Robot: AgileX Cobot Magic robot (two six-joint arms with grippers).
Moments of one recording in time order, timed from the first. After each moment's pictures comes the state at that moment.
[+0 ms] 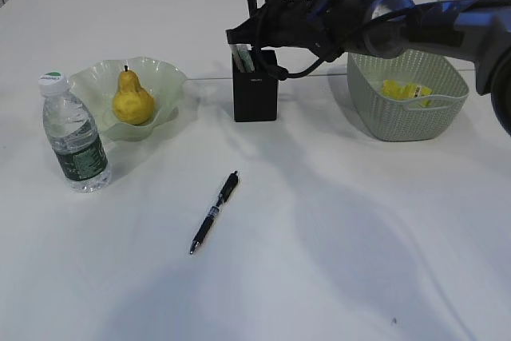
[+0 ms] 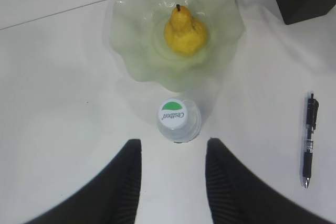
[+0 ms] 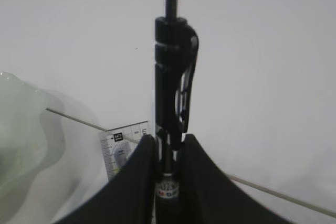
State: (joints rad) left arm -0.30 1.58 -1.78 0.19 1.26 -0.16; right arm 0.37 2.39 -2.01 -0.52 0.10 0.47
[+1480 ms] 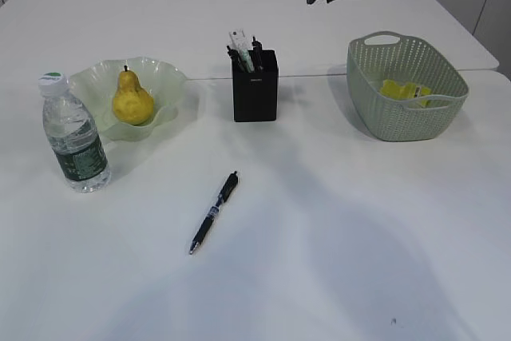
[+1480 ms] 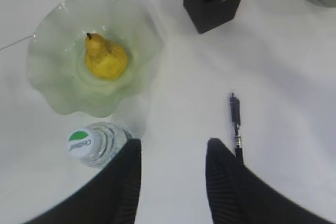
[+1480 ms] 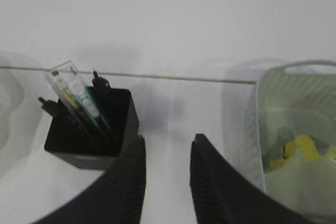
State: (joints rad) left arm -0.45 1.58 -1.78 0.11 1.21 -0.12; right arm 0.37 2.09 -2.01 -0.33 0.80 0.44
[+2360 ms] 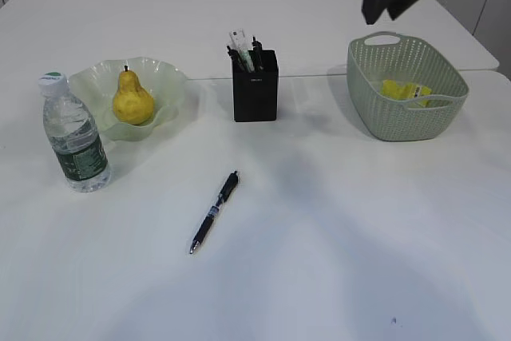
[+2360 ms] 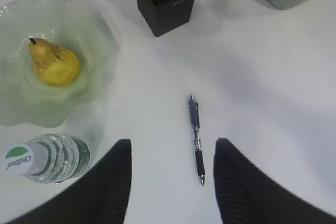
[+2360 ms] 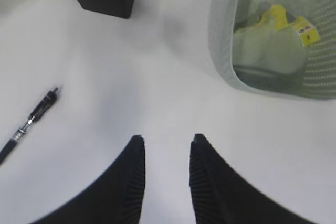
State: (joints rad) left arm -0.49 1.61 -1.78 0.00 1.17 -0.12; right arm 0.35 1.80 -1.87 -0.12 1.25 0.15
